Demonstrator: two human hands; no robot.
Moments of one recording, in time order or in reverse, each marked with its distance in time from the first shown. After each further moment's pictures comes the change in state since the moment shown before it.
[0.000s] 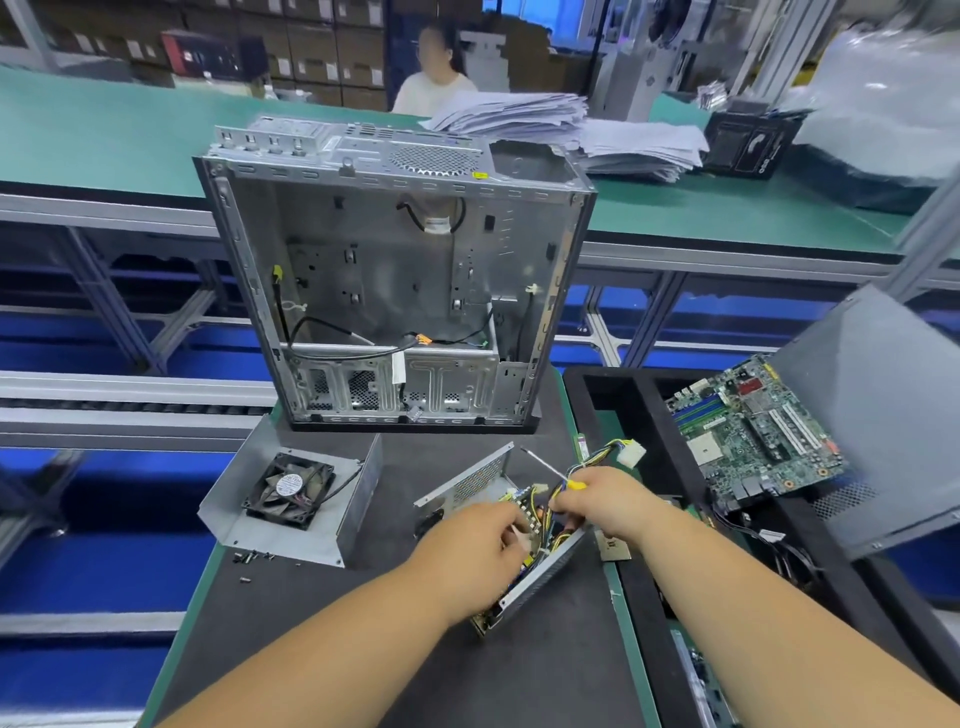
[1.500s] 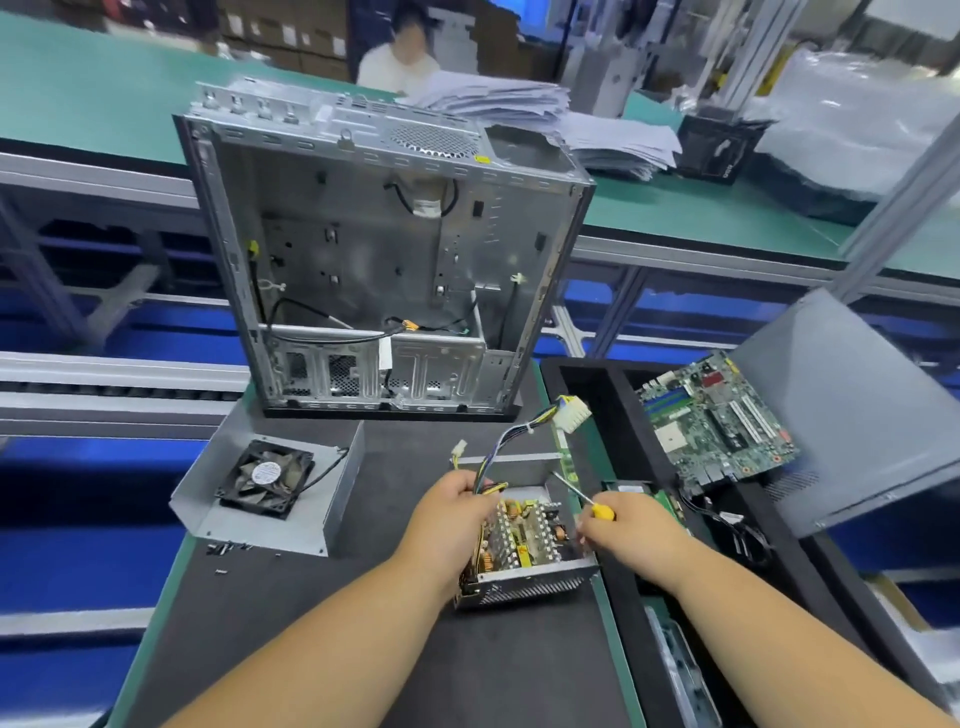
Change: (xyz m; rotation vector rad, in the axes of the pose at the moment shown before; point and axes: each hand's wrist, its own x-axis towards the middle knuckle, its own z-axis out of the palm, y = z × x) left_hand 0.006 -0.006 0.007 -0.976 0.176 -0.347; right_hand -0.044 0.045 -0.004 -0.145 0.129 -0.106
